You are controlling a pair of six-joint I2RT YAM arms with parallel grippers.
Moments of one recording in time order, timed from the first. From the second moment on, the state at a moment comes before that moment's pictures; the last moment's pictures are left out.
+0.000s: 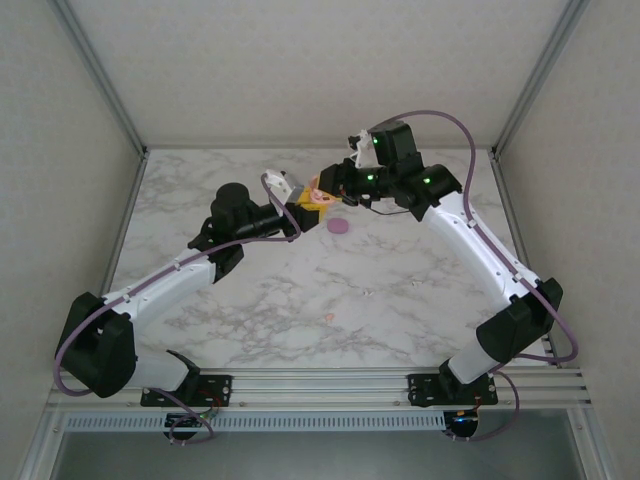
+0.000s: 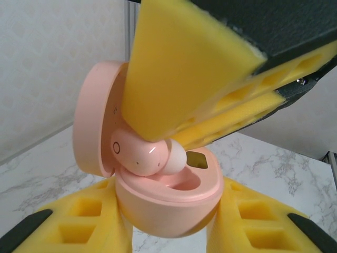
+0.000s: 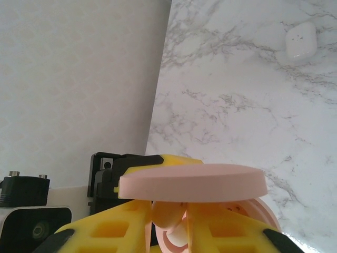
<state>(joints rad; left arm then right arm) -0.57 1.36 0.92 0.38 0.61 -0.05 0.58 1.57 1.68 -0.72 -0.54 0.79</state>
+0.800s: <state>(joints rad) -0.57 1.36 0.92 0.39 0.60 -0.05 0.58 1.57 1.67 -0.70 -0.62 0.78</state>
